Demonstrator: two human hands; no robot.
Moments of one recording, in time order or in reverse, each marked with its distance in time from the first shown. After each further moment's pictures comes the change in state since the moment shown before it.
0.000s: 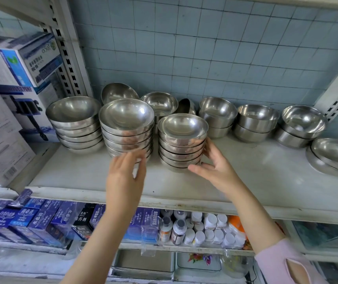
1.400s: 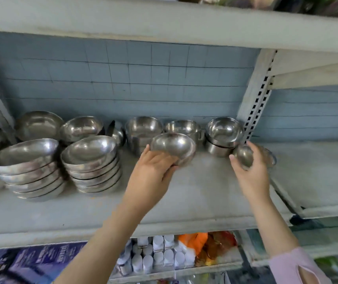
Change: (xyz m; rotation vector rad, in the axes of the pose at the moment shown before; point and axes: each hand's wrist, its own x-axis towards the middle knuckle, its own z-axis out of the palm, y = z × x) left_hand 0.023 0.180 0.148 -0.038 -0.357 0.473; right_hand -0.053 0.039 -0.256 -0.490 0.856 -0.143
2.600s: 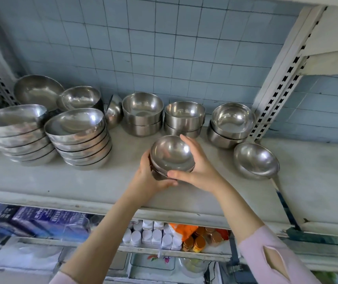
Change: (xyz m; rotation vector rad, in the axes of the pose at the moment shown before) left_hand -0.030 0.003 0.088 -0.579 -0.042 -0.745; right_hand -0.005 -0.022 0.050 0.270 -1.010 0.001
